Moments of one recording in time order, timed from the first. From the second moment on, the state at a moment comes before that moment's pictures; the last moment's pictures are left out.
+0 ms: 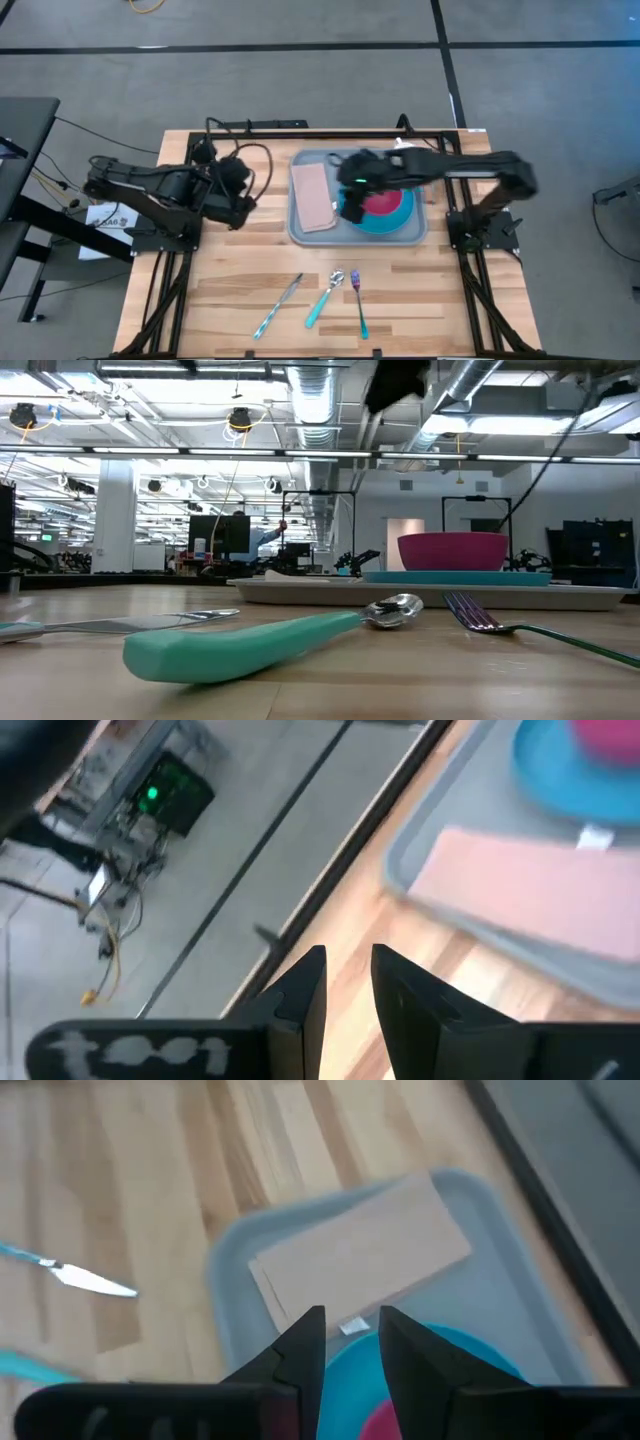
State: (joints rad) left arm -0.27 1.31 1.52 -1.56 -0.93 -0.70; right arm 0.02 1.56 1.58 -0.95 0.21 0.17
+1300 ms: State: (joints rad) left arm 0.44 1.86 0.99 0.06 -0.01 -0.07; right arm 0.30 0.47 0.32 -0.13 0.37 0.12
